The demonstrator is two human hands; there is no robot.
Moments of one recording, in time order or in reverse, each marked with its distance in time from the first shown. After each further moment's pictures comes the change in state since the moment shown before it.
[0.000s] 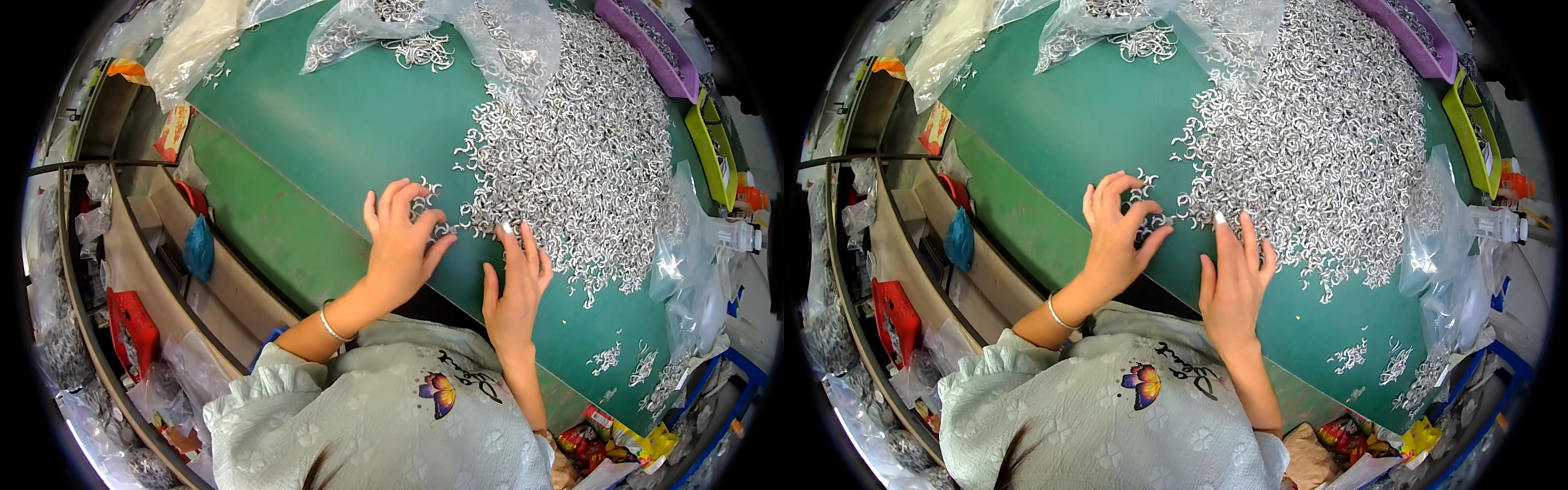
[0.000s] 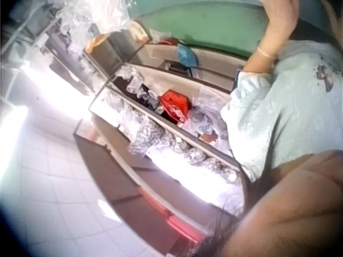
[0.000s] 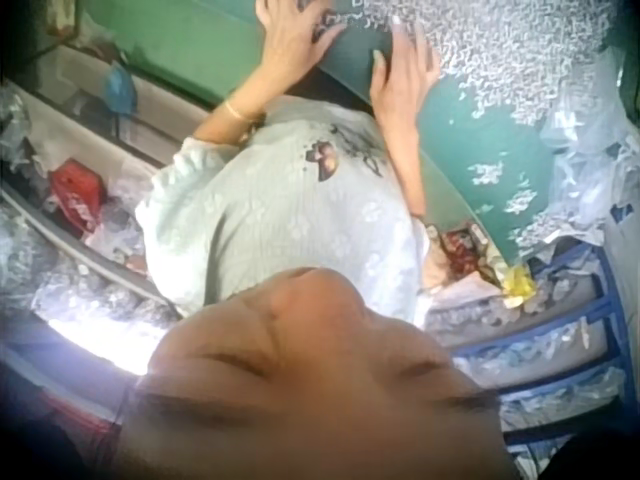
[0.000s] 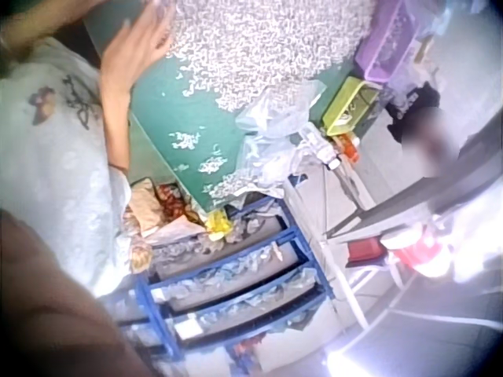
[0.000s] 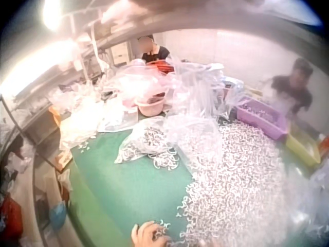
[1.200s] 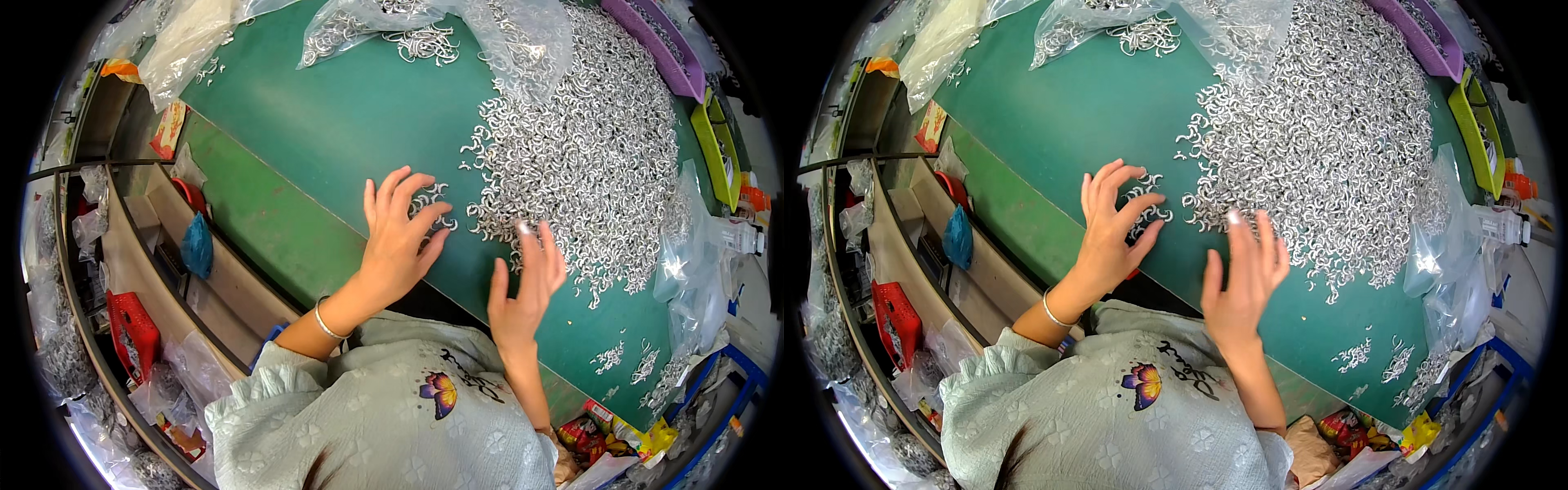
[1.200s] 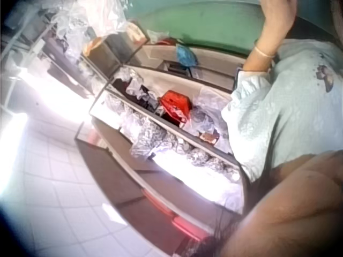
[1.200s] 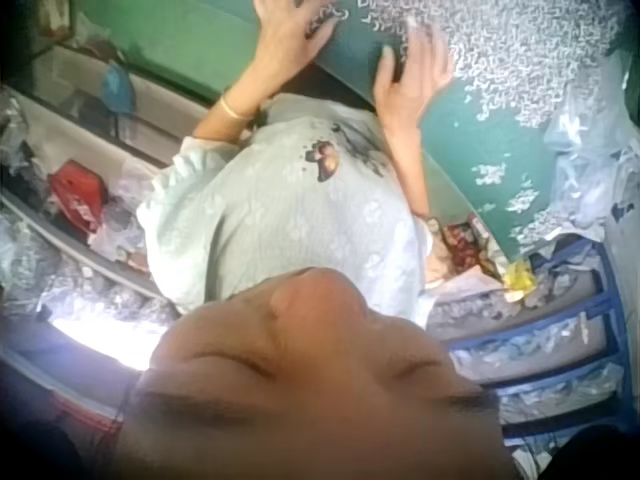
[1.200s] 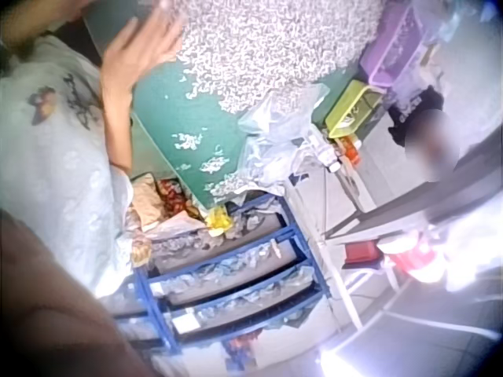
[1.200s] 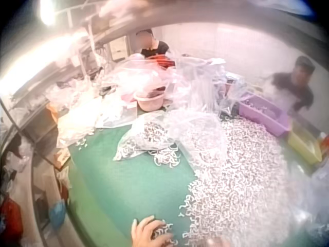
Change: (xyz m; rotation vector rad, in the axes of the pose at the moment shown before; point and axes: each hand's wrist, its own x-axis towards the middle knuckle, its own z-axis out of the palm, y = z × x) left_hand 0.008 -0.011 -0.010 -0.045 -0.057 0.044; right_hand 0.007 -0.003 0.004 -0.039 0.118 -0.004
